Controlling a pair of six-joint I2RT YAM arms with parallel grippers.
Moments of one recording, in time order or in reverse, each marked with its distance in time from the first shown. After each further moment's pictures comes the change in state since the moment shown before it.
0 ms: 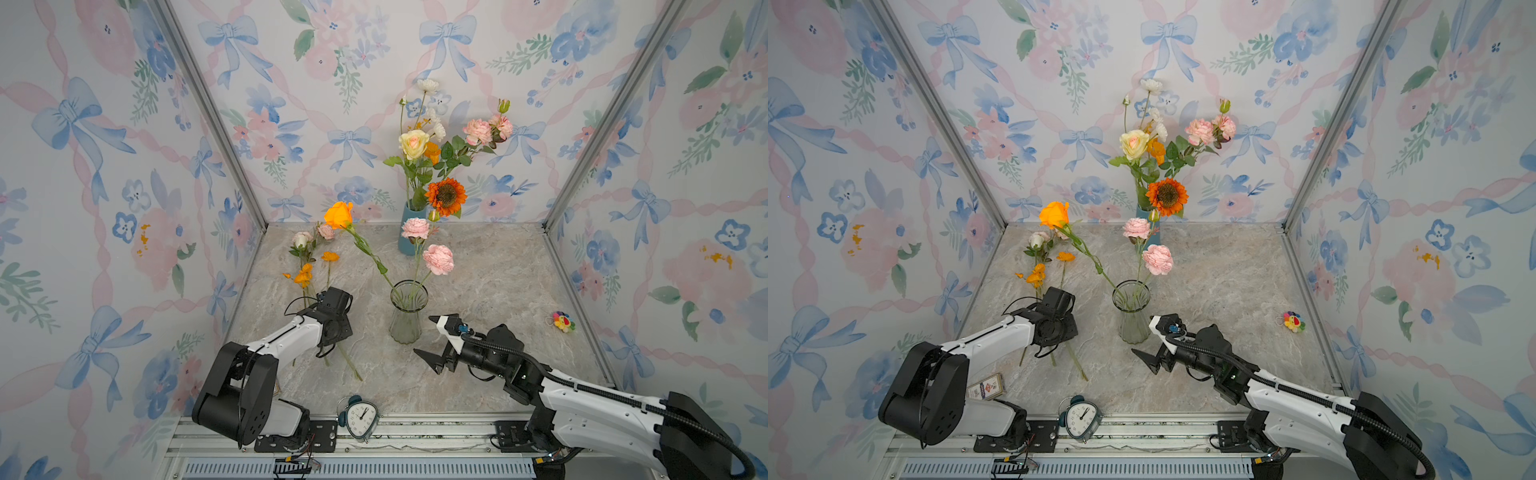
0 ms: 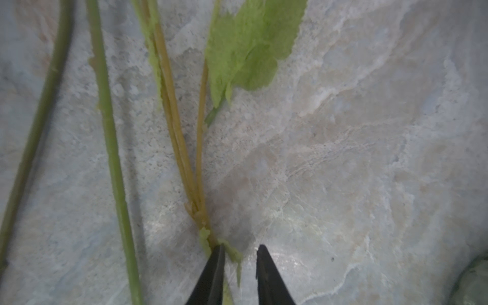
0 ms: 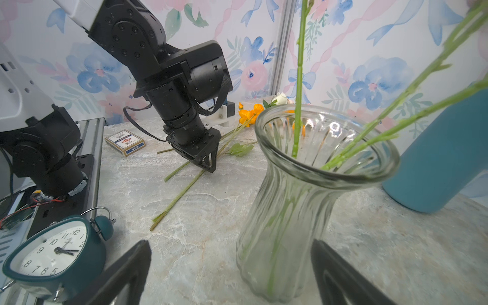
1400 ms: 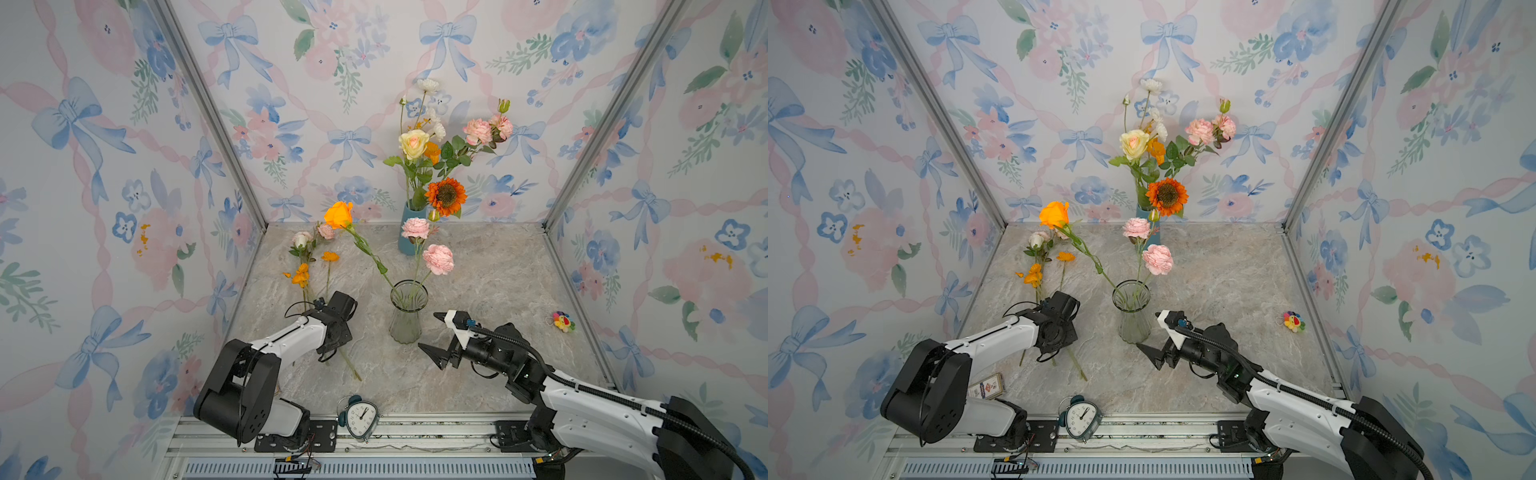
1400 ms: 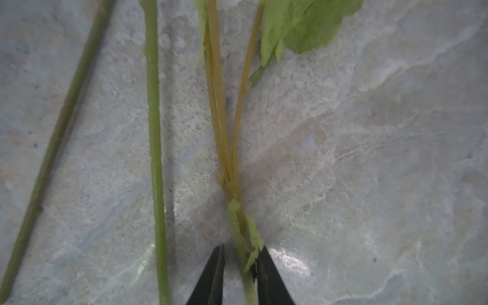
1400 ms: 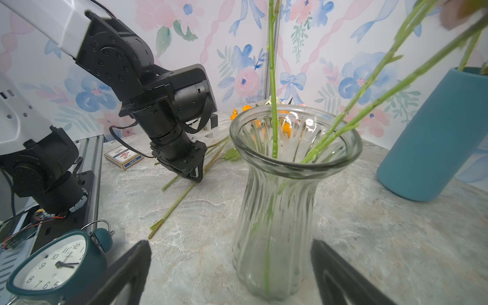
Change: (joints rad) left arm -0.035 0.008 -0.019 -0.052 -0.078 -0.126; right arm -0.065 -0.014 -0.031 0.049 -0.048 0.069
